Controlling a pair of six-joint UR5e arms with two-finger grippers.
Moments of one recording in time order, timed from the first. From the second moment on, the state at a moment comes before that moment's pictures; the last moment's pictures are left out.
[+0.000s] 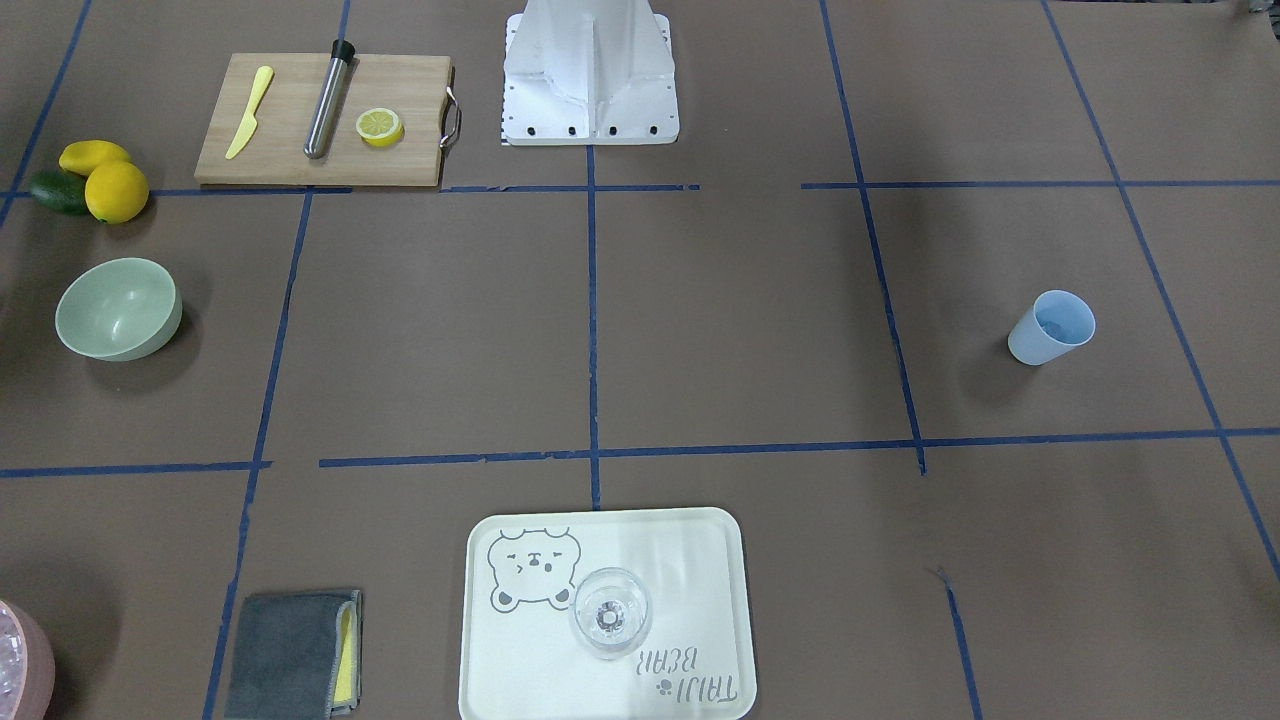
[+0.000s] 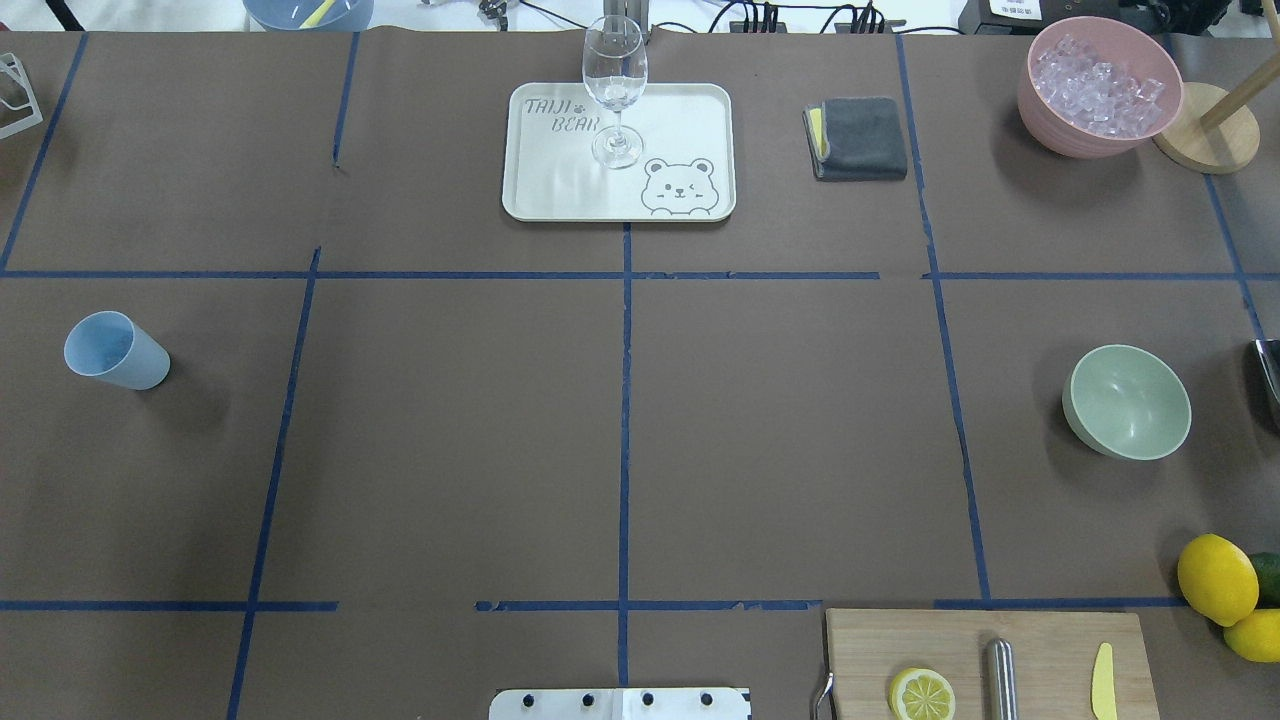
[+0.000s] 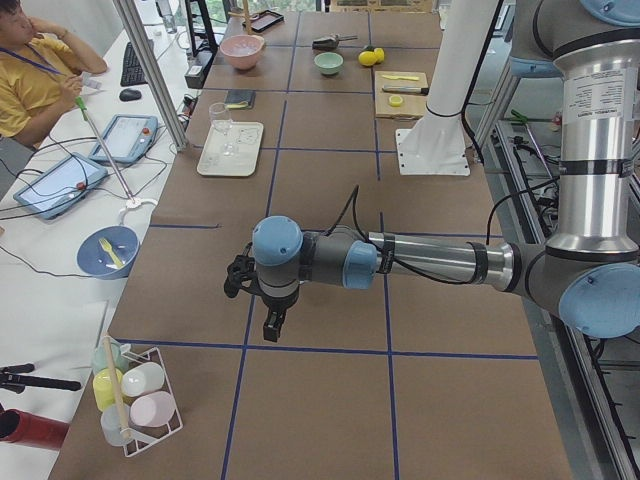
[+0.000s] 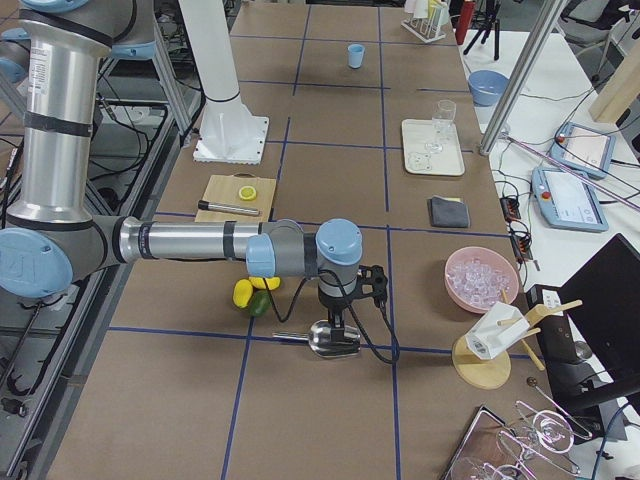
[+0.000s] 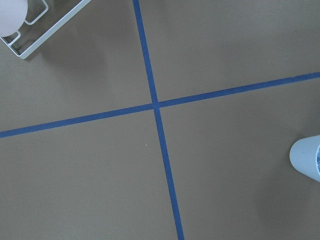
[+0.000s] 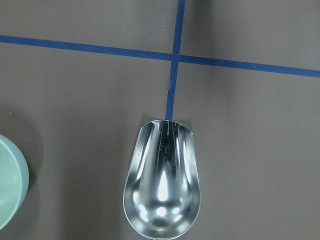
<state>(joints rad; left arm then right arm) -1.57 -1.50 -1.73 -1.61 -2.38 0.10 1.51 -1.74 1.78 -1.53 2.30 0.01</state>
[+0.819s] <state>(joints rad) -1.57 -1.50 -1.74 -1.62 -2.38 0.10 1.51 -1.69 1.78 -1.44 2.37 0.02</state>
